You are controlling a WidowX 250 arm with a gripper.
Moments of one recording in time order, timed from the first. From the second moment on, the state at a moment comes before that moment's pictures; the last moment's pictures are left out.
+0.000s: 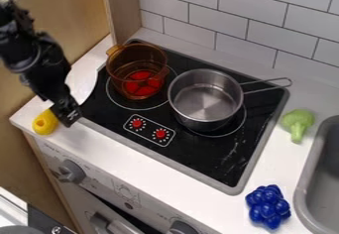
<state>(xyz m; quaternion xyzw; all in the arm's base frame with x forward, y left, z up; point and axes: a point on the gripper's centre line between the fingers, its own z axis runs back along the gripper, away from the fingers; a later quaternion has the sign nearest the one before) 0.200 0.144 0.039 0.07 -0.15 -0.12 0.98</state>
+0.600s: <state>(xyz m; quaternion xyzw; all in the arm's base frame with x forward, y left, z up) 0.191 0.166 0.014 0.08 -0.19 -0.14 0.97</state>
